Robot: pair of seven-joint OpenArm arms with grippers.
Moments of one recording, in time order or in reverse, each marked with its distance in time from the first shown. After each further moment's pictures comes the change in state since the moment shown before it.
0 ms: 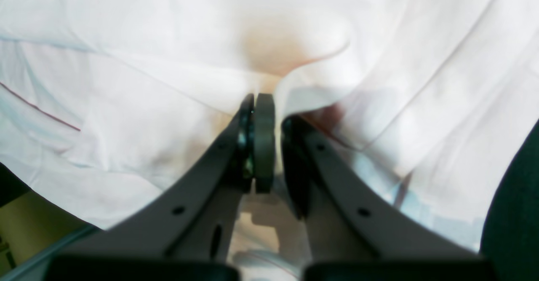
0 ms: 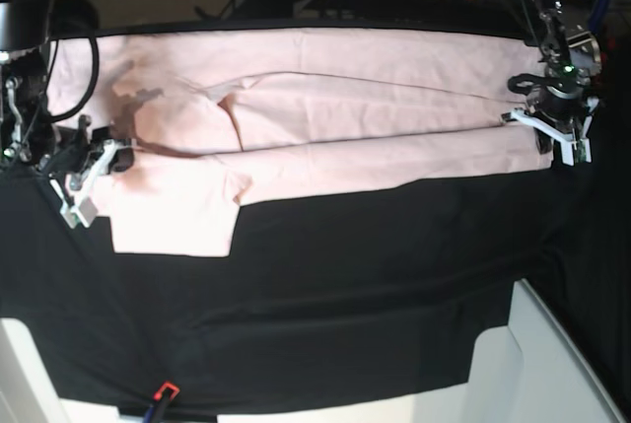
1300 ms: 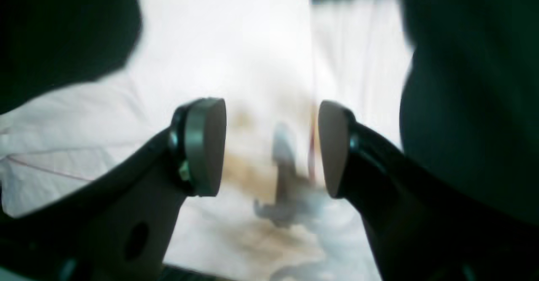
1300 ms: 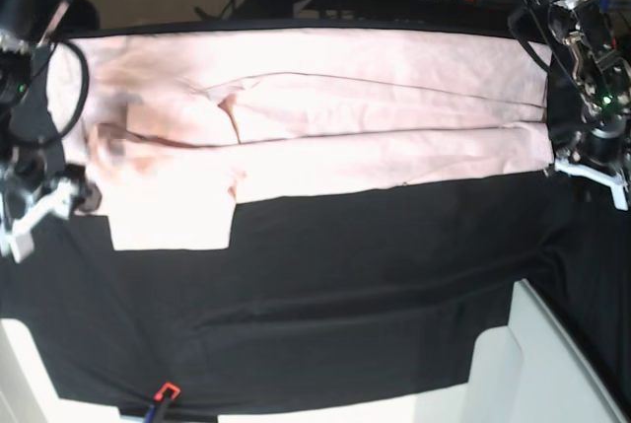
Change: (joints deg) left arm -4.5 1.7 -9.7 17.6 -1.7 0.6 15.3; right arm 1.4 -7.2 20.1 18.1 -0.5 -9.1 -14.7
